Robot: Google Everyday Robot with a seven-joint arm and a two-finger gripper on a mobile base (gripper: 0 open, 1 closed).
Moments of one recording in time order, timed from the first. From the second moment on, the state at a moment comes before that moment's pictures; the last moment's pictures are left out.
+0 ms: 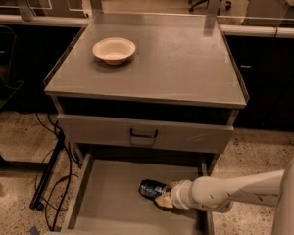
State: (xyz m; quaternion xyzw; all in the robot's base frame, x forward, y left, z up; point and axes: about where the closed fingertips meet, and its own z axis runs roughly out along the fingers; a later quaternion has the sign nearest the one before) arm 0.495 -0.084 0.388 -0.38 0.87 0.14 0.28
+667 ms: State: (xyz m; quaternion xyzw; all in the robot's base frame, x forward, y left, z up) arm 0.498 -0.084 0.386 -0.38 0.87 0.14 0.28
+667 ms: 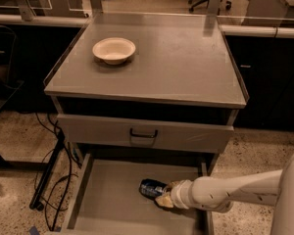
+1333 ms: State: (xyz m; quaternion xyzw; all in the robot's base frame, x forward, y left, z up) arm 0.498 -0.084 0.386 -0.38 0.87 0.14 0.28
